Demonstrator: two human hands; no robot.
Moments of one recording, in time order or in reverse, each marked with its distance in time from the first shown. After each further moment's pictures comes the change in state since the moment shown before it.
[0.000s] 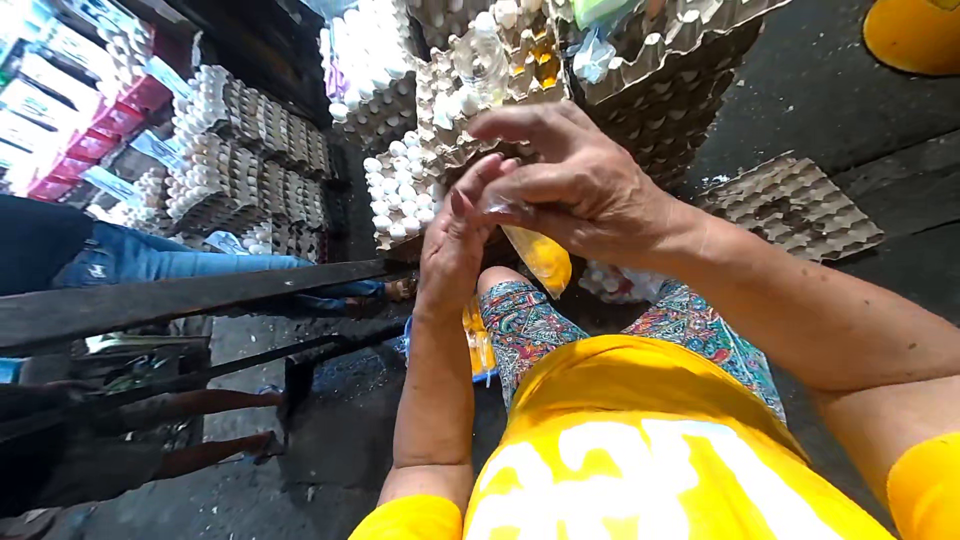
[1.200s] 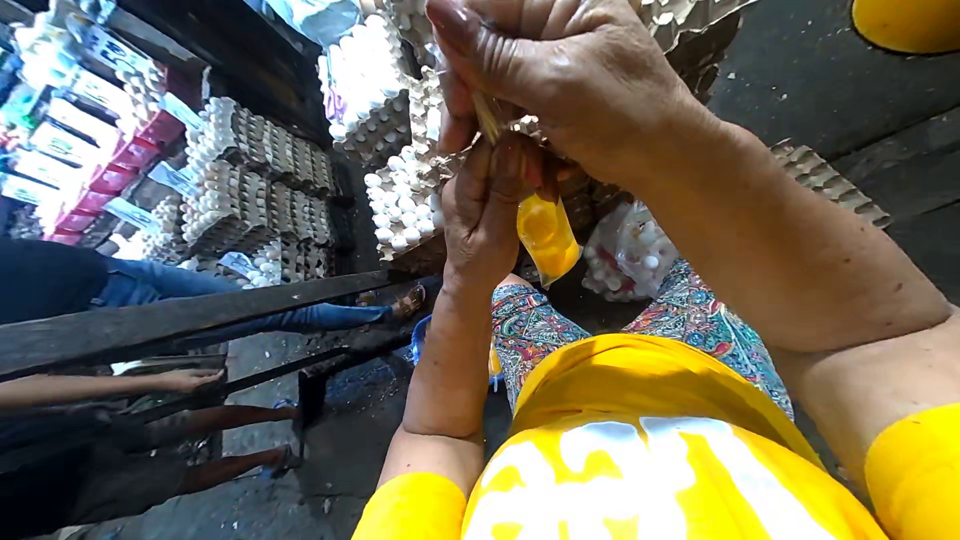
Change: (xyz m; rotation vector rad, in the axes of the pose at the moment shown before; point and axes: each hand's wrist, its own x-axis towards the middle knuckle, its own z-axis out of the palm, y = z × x) left_hand 0.043 0.012 0.052 0.048 -0.037 0.368; right_hand 0.056 -0.031 -0.037 0.695 0.193 0.353
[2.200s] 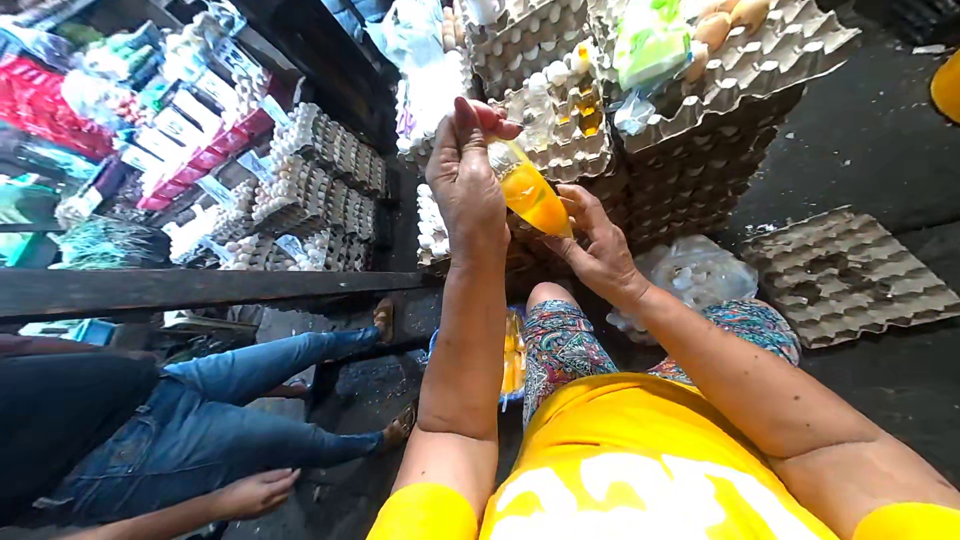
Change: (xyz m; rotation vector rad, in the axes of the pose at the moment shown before) left_hand 0.050 0.016 -0.024 0.200 0.617 -0.133; right_hand -0.070 0.157 0.004 -0.343 0.140 -0.097
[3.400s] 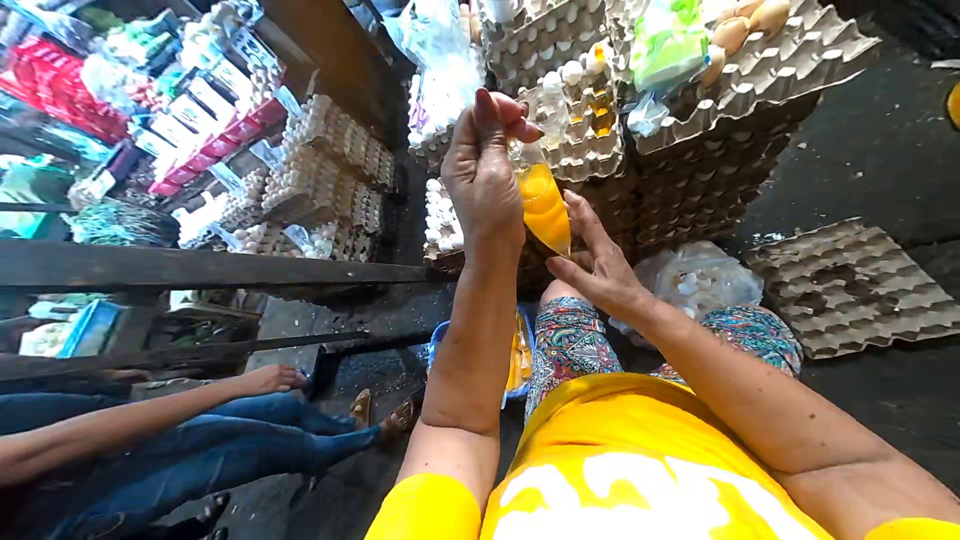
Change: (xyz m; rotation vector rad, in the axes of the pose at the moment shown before) left_hand -0.006 0.003 -0.002 -0.054 -0.037 0.091; right_hand -0.015 -0.018 0.002 0.124 -0.157 0.168
